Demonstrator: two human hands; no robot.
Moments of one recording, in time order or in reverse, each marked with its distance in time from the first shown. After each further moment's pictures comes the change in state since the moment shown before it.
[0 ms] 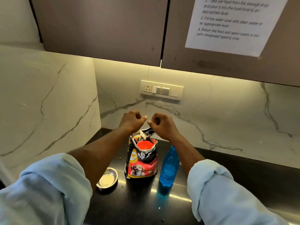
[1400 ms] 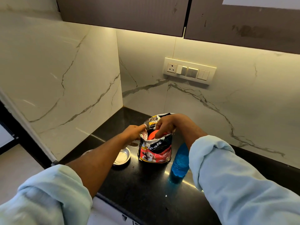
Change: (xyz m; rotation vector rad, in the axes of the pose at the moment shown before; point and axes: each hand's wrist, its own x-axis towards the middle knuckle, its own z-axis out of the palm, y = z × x) left_hand -0.066 -0.076 0.036 -0.478 -0.272 -0.700; right_hand 0.047 0.018 0.052 -0.421 -1.179 0.245
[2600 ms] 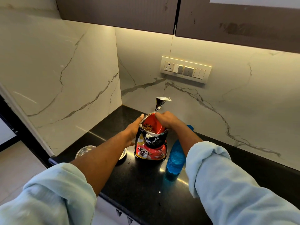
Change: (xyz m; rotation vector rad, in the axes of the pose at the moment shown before) left_hand -0.042 0.023 0.040 -0.192 0.028 -0.098; right_hand -0.003 0.021 0.026 0.440 0.439 0.056
